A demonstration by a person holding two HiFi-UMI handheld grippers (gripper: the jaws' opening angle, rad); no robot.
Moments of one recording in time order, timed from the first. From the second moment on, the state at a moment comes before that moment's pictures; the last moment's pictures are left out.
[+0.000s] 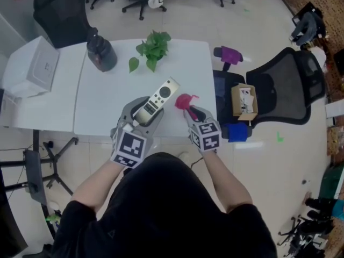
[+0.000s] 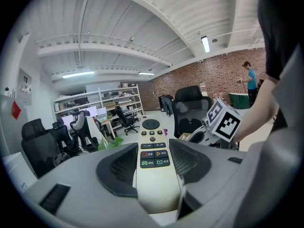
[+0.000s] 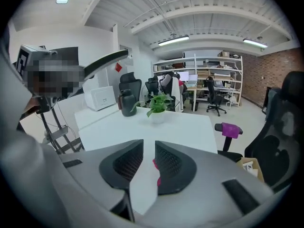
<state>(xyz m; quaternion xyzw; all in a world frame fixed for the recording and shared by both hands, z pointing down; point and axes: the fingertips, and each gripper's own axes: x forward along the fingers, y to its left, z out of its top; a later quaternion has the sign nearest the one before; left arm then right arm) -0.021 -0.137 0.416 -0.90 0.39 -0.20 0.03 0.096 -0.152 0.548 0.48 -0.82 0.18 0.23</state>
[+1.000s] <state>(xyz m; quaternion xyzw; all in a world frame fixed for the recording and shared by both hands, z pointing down) -0.034 -0.118 0.395 -0.89 0.40 -0.23 0.07 0.117 -0.211 0.704 0.42 -0.76 0.22 0.45</state>
